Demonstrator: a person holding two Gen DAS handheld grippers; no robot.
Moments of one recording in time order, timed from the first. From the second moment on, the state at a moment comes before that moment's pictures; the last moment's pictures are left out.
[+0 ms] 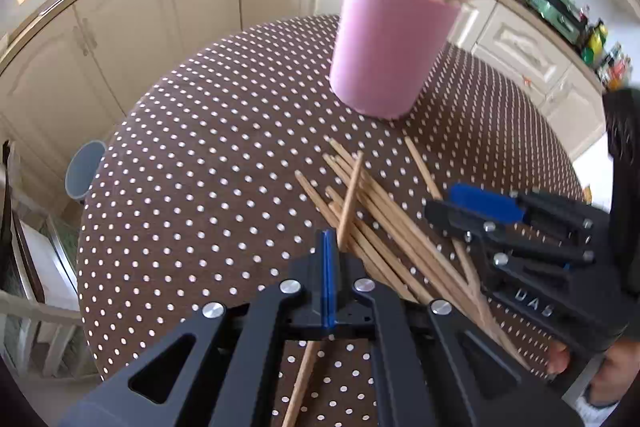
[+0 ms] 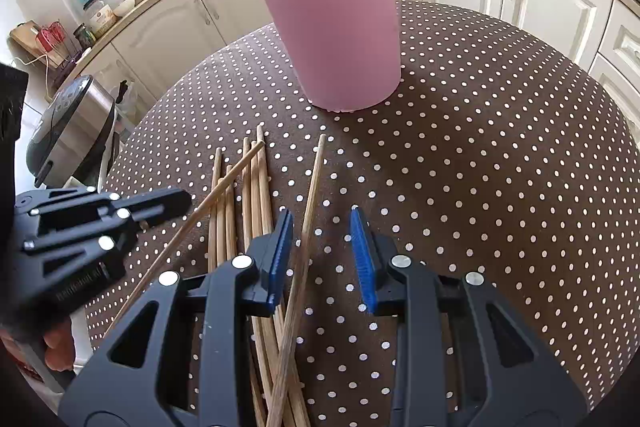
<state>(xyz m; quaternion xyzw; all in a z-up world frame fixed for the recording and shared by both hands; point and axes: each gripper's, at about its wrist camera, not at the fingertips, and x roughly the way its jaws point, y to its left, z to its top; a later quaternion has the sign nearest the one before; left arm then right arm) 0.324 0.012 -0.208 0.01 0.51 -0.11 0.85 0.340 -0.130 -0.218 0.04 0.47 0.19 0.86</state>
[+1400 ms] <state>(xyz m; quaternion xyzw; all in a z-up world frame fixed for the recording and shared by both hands) 0.317 -0.030 -0.216 0.05 0.51 -0.16 0.84 0.336 -0.136 -0.216 0.04 0.48 0.19 0.86</state>
